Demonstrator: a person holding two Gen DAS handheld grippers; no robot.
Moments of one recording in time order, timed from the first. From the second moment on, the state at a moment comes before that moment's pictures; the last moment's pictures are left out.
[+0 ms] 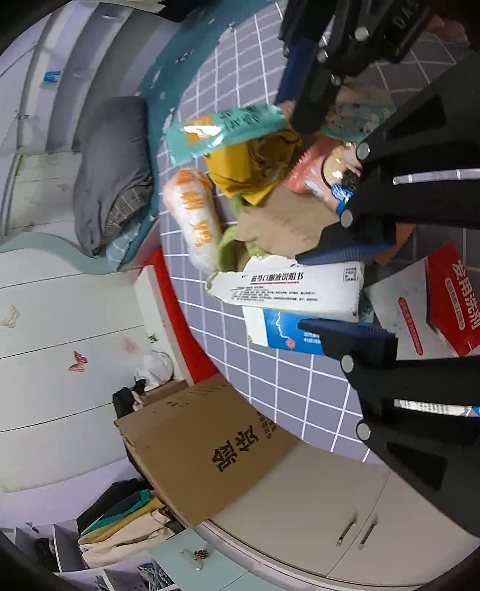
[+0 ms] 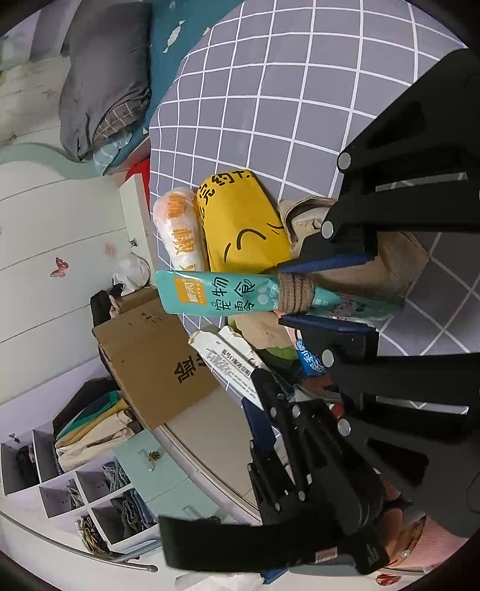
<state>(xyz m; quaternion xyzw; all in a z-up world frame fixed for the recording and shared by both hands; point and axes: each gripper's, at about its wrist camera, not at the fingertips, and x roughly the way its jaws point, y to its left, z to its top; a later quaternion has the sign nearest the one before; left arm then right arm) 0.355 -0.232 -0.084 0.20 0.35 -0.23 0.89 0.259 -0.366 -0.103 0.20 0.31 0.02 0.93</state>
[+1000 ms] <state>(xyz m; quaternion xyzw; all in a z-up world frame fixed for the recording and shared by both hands) 0.234 -0.022 0.015 0.03 0.25 -0.17 0.95 0.217 -0.186 -0.020 0.12 0.29 0.14 0.94</state>
